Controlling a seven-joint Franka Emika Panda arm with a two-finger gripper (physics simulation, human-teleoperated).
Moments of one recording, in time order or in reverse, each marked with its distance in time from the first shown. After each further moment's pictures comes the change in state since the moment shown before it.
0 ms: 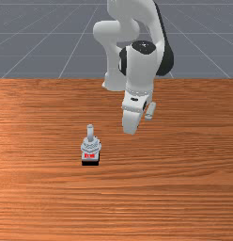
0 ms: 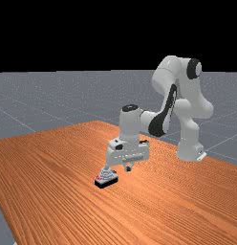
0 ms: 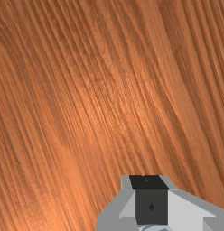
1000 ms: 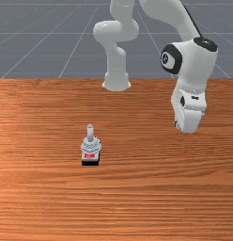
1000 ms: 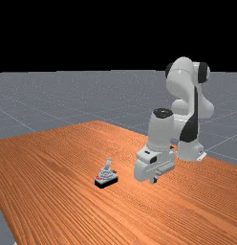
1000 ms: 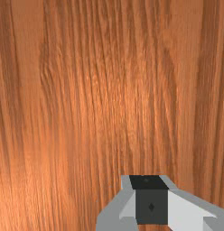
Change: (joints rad) arm 0.174 0.093 0.076 0.193 -0.120 -0.144 0.005
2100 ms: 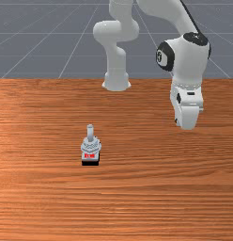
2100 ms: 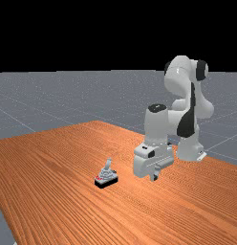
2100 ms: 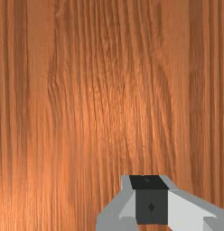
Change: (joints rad) arm -0.061 -0.040 0.047 -0.043 0.097 0.048 -0.084
